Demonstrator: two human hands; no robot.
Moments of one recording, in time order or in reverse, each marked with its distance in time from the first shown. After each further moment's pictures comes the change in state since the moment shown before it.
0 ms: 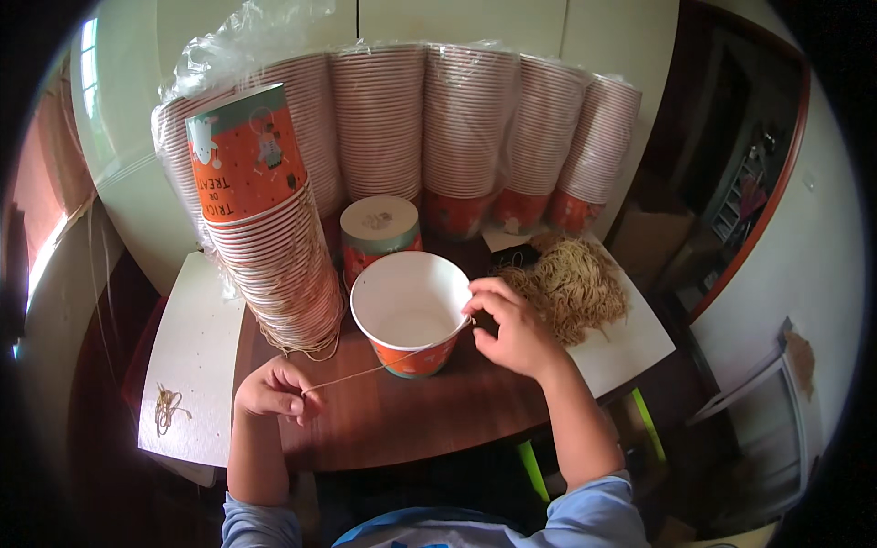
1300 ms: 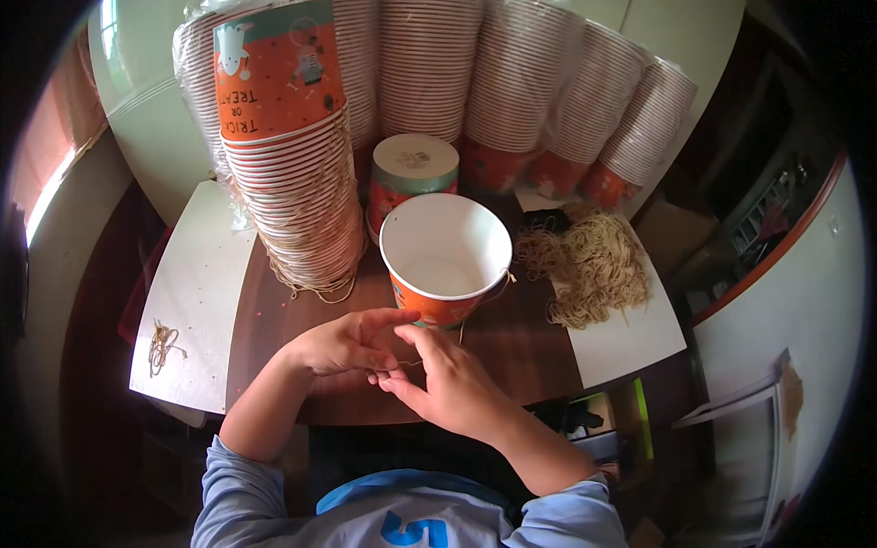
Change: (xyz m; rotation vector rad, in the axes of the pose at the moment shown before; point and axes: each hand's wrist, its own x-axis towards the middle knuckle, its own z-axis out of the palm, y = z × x) left_hand 0.049 -0.042 0.020 -0.078 0.099 -0.270; right_hand -0.026 -0.097 0.078 0.237 -0.126 0.020
